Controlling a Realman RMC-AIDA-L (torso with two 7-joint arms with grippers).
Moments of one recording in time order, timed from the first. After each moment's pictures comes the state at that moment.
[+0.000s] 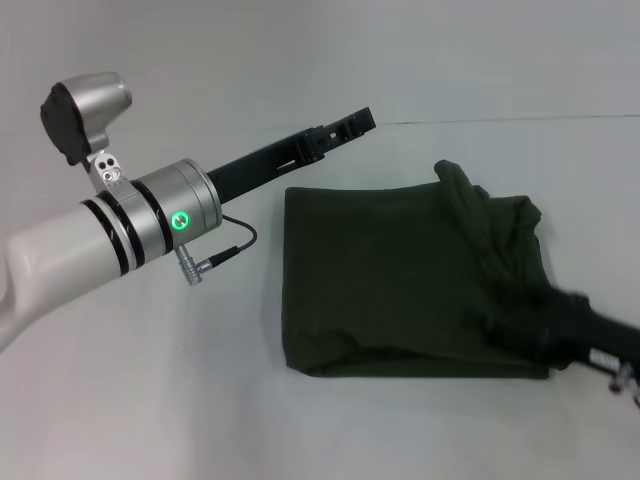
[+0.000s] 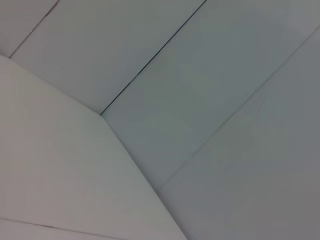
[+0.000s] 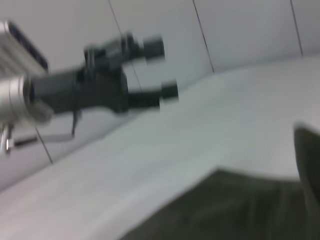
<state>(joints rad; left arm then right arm) -0.65 -2.16 1.27 0.52 1.14 0.93 -1.76 0.40 2.09 -0.50 -0.38 -1.90 -1.40 1.13</state>
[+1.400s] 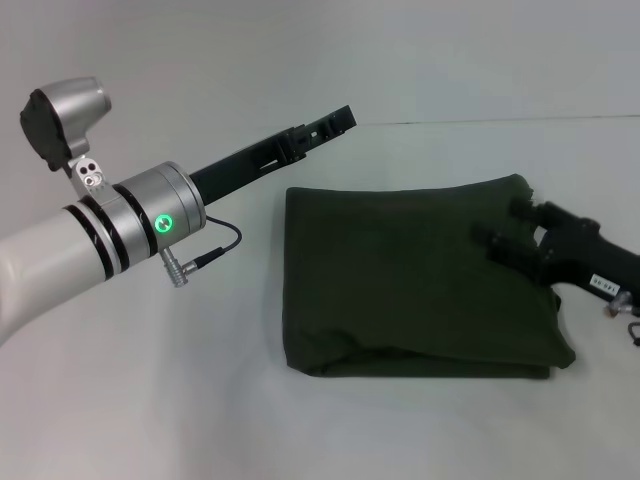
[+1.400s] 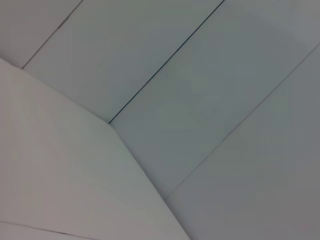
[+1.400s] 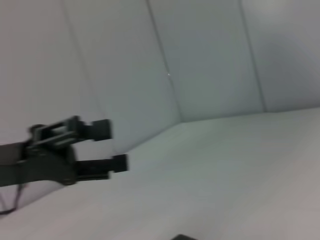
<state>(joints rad) -0.63 -2.16 1.23 0.52 1.15 0.94 -1.75 0.46 2.09 -0.52 -0.39 -1.74 -1.33 1.12</state>
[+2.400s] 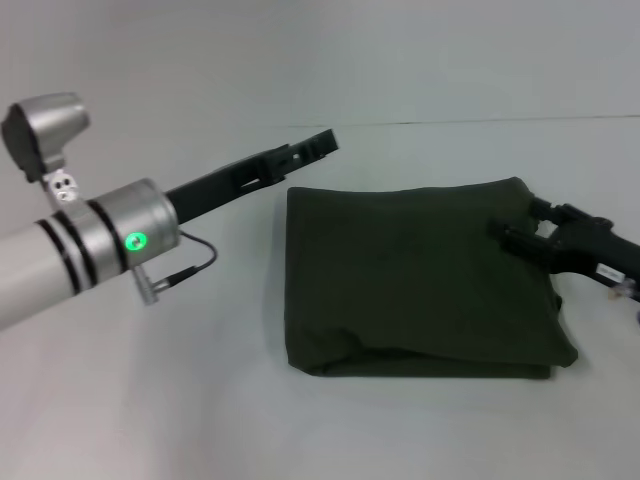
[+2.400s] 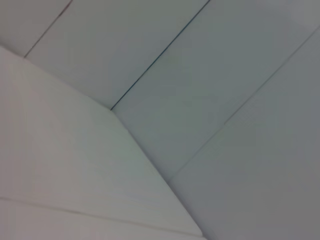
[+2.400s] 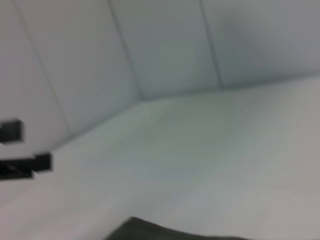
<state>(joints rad) -0.60 -2.14 1.11 0.53 1.33 1.04 -1.79 0.46 2.09 -0.58 -0.43 -1.70 -1.17 1.18</state>
